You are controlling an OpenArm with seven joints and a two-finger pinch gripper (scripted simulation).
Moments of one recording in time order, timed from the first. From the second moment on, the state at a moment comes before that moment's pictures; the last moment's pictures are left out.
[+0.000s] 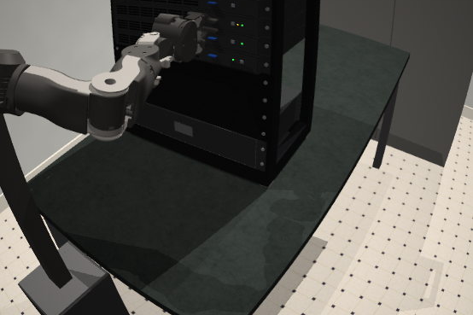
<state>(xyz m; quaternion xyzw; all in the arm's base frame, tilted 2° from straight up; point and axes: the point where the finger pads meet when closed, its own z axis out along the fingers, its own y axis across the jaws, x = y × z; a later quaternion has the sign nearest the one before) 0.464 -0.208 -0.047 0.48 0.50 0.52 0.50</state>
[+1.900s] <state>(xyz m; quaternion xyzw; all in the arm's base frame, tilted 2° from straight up) 0.492 -0.202 -0.048 0.48 0.51 0.52 0.49</state>
